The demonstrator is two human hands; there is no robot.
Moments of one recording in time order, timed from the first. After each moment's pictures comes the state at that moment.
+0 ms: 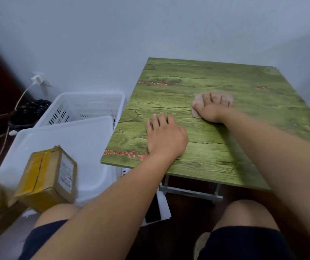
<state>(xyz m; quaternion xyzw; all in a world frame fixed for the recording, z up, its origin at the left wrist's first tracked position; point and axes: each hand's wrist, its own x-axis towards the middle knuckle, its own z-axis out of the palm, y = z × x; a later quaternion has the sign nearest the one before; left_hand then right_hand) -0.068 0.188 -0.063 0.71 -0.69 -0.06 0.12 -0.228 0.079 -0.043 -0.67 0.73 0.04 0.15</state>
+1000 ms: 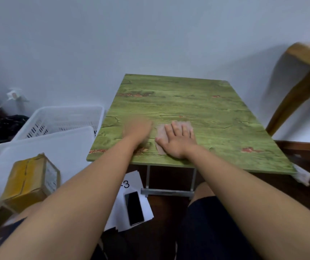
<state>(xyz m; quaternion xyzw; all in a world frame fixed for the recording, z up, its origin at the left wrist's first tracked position) -0.049 0.189 -0.033 0.70 -0.61 -0.30 0.24 -0.200 0.218 -0.047 -0.72 0.68 0.05 0.14</state>
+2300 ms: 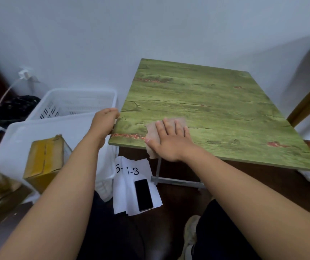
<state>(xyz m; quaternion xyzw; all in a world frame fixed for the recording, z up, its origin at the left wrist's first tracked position) 0.093 0.216 -0.045 0.63 -0.42 -0.45 0.47 -0.113 0.256 -0.045 -0.76 0.63 0.08 0.16</state>
